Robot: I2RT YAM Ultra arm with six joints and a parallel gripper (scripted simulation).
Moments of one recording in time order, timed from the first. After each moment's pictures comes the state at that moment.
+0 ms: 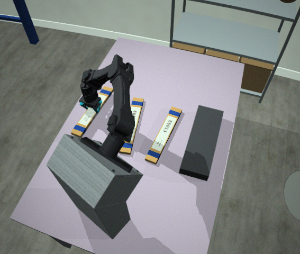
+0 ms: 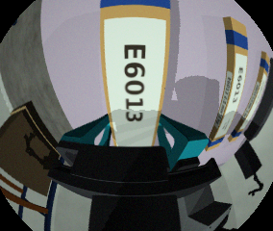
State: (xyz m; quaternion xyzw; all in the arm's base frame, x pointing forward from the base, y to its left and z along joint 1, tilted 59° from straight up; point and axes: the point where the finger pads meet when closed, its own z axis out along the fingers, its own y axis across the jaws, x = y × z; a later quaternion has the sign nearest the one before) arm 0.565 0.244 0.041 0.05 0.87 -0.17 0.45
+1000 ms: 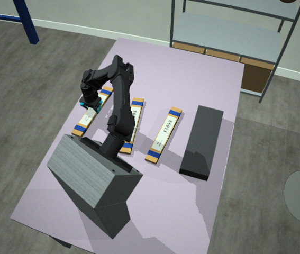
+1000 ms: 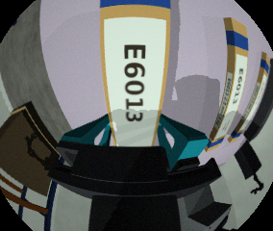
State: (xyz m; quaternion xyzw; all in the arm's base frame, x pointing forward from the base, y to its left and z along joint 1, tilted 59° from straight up) arm 0.568 0.243 0.041 0.05 0.87 -0.17 0.45
